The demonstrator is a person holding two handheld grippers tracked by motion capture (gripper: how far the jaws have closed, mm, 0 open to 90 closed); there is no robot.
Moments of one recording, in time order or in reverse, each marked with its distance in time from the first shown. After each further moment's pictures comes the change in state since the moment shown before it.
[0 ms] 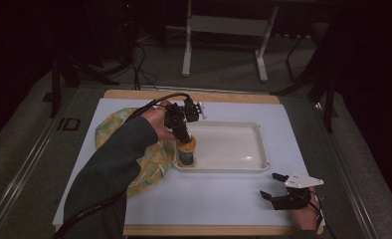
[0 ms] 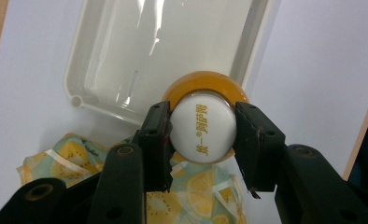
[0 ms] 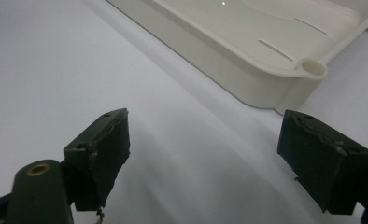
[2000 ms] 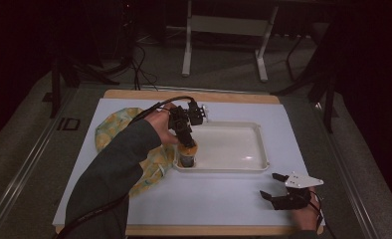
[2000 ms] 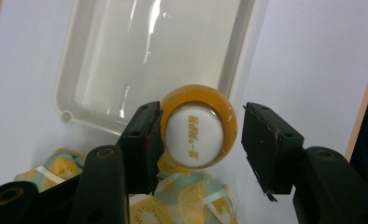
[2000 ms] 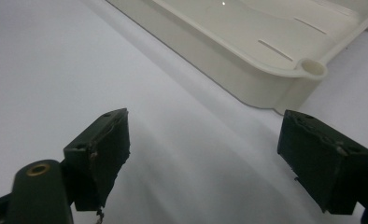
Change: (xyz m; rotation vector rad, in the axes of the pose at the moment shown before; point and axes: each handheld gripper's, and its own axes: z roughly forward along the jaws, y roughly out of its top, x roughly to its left) left arm -0.010 0.005 -0.002 -0.045 -0.005 0.036; right arm 0.000 0.000 0.000 0.000 -0.001 -0.001
